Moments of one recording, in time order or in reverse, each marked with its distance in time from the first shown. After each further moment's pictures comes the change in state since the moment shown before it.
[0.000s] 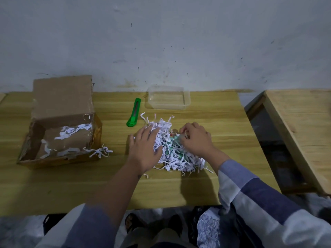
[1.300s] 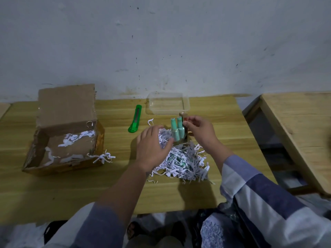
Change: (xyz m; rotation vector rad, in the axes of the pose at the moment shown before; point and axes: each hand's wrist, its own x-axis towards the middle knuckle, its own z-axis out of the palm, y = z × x) left_hand 0.009 0.028 -0.022 -0.315 0.192 -0.048; right_hand 0.015 -0.006 -0.017 0.843 0.174 0.125
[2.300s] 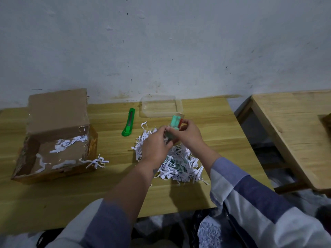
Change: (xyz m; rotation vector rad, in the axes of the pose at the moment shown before) left_hand 0.011 0.036 0.010 -0.142 -0.025 -0.049; right_hand -0.011 -0.008 0.013 -0.029 0.004 0.137
